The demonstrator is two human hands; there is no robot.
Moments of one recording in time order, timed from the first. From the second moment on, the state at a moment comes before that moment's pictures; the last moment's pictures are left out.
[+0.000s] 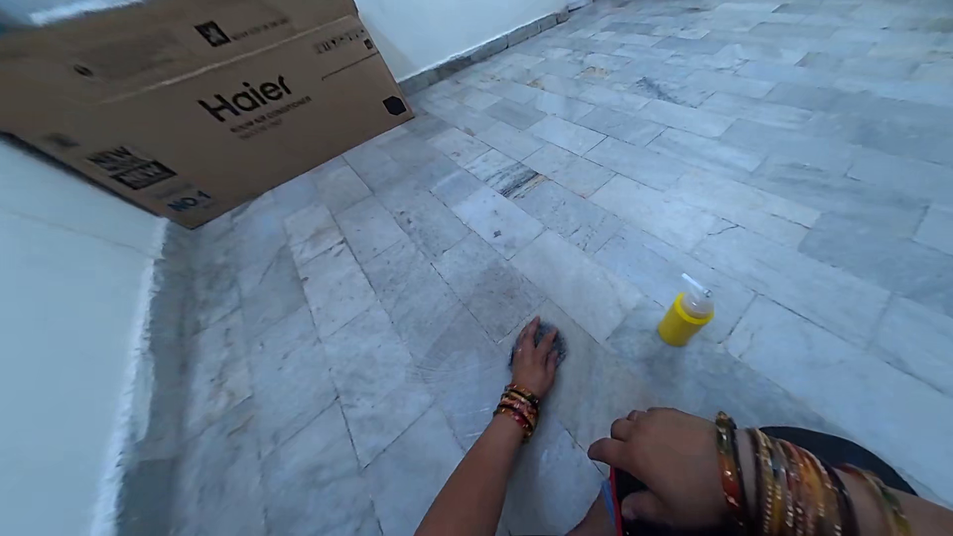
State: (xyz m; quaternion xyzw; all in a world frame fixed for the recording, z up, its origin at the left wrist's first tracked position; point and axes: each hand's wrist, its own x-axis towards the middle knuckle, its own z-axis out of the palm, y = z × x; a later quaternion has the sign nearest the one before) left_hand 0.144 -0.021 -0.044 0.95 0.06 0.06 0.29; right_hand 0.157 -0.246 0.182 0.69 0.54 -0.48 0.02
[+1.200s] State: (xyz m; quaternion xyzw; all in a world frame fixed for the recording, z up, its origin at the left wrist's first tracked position) left_hand 0.140 0.021 0.013 0.96 0.16 -0.19 0.15; right_hand 0.142 -0.245 0.193 0.68 0.57 -0.46 0.01
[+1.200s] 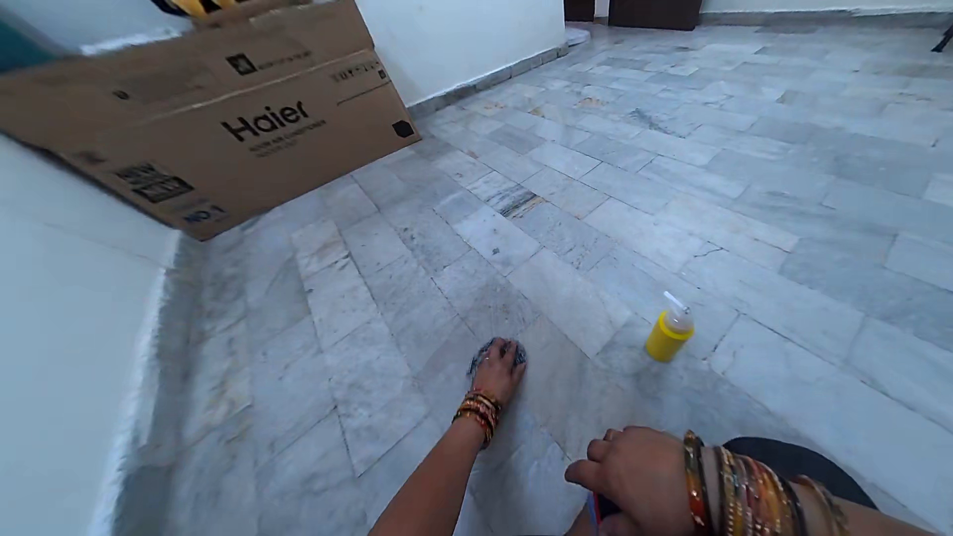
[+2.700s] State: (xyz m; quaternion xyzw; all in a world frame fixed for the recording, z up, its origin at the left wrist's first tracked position) left_hand 0.089 0.211 0.014 0.89 0.42 -0.13 0.11; right_hand 0.152 -0.247 0.184 0.67 0.58 -0.47 -0.02
